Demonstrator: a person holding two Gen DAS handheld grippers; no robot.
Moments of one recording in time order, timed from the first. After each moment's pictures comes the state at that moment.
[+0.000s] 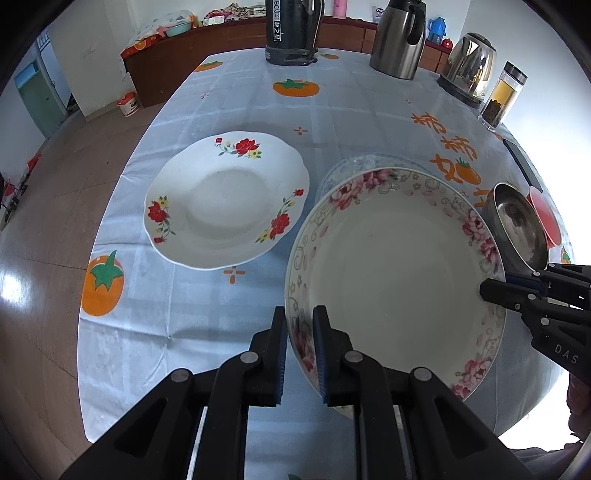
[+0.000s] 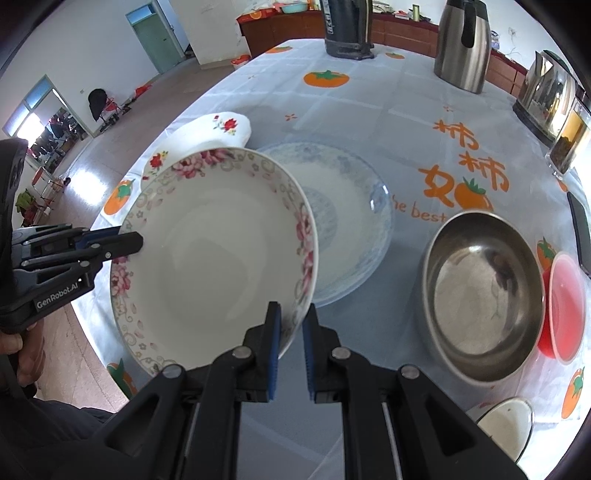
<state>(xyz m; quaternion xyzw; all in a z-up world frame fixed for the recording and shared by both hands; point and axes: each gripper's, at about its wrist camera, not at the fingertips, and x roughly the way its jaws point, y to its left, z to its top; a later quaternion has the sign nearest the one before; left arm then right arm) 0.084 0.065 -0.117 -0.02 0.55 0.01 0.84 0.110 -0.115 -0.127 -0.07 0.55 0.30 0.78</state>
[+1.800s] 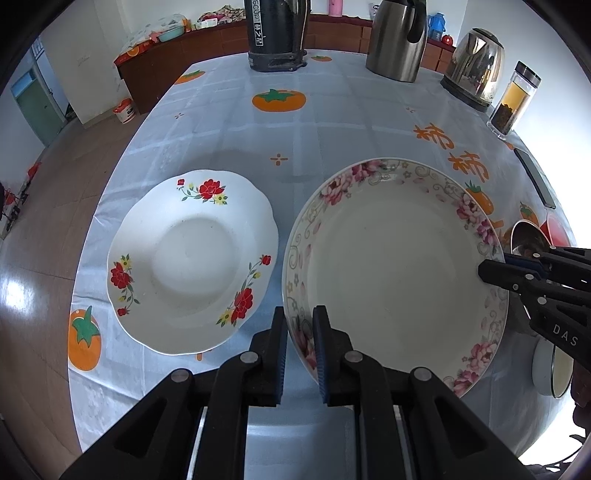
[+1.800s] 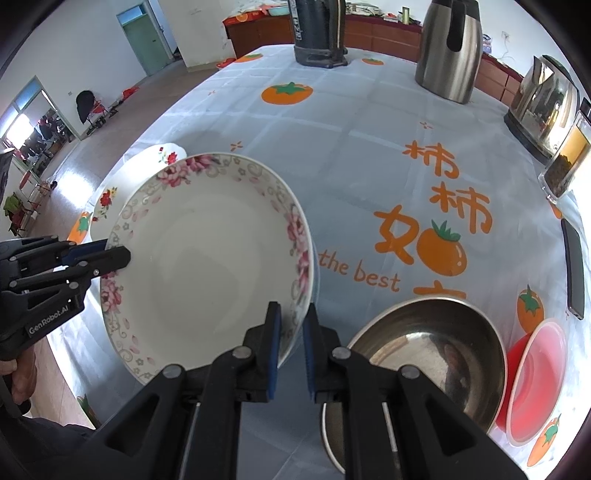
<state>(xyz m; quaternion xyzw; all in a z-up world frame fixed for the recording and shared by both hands) 0.152 0.040 -0.124 -0.01 0.55 0.01 0.84 0.185 -0.130 -0.133 -0.09 0.54 0.27 0.79</state>
